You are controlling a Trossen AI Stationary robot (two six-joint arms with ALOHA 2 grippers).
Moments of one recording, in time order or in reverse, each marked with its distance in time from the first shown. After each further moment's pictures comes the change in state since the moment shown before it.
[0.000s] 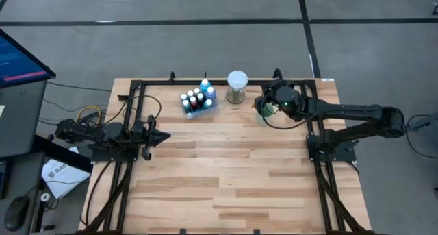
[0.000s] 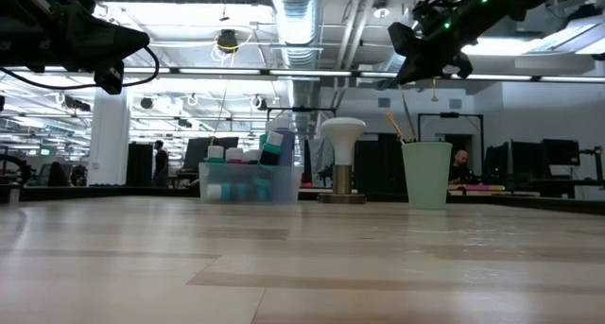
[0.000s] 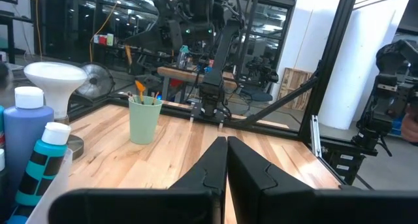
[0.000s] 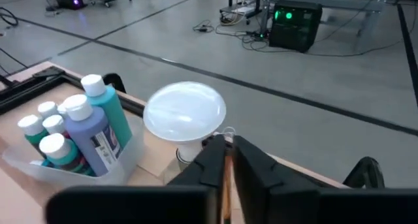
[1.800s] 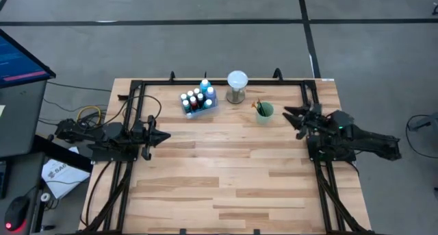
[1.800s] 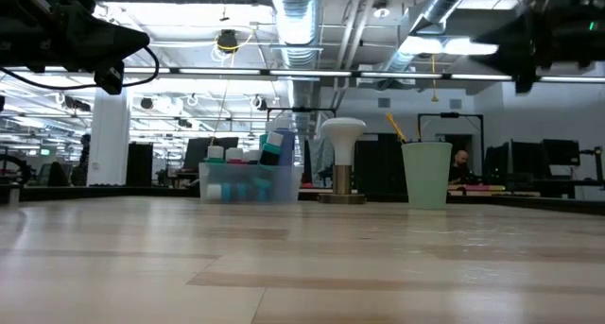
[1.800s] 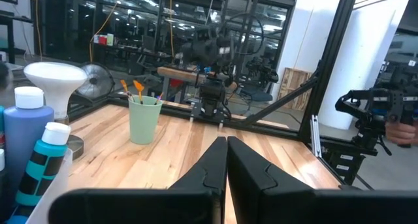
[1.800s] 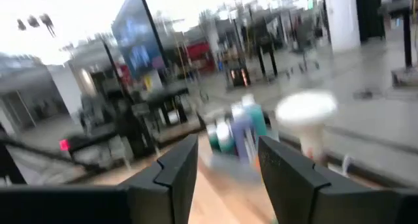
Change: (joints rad) left arm 0.000 0.000 0.000 0.000 0.000 0.000; right arm 0.105 -1.108 -0.579 0.017 -0.456 -0.081
